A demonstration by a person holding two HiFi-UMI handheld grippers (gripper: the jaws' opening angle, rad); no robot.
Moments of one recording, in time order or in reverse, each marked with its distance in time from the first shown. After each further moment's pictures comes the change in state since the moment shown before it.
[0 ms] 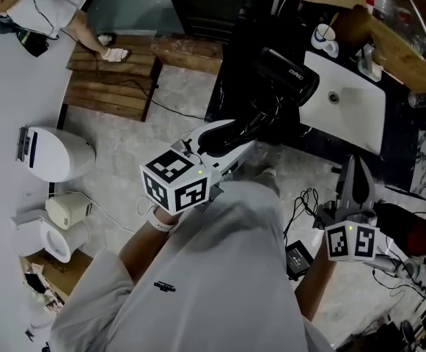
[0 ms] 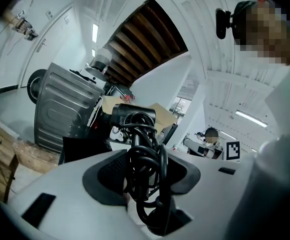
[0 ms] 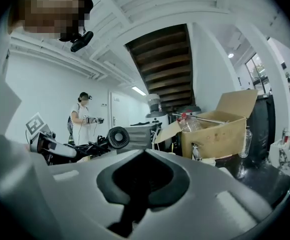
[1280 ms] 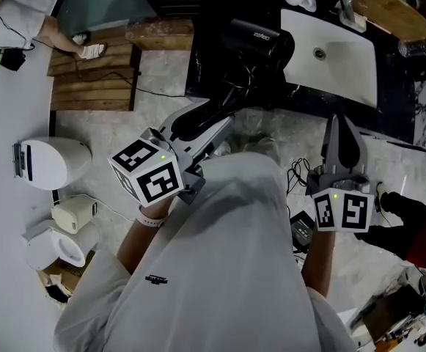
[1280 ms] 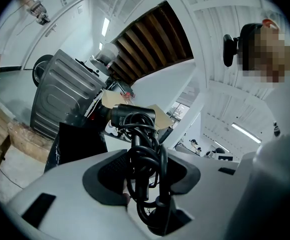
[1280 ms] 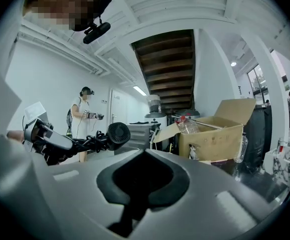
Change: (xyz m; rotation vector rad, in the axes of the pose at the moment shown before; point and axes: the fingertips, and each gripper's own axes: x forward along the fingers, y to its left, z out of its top) left arm -0.007 -0.017 -0.010 -0.140 0.008 -0.069; right arm -0.008 0.011 -0.011 -0.087 -0.002 -0.031
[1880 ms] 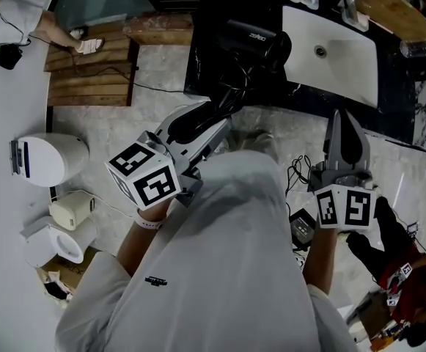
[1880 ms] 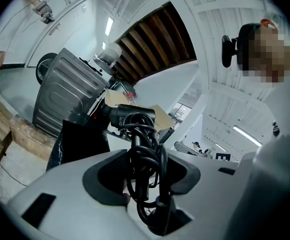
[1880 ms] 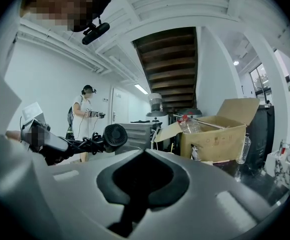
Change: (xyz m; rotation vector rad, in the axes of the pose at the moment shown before) left arm -0.005 0.008 -0.005 -0.022 -0.003 0.013; right arm 0.013 0.000 0.001 -0.011 0.015 0.016
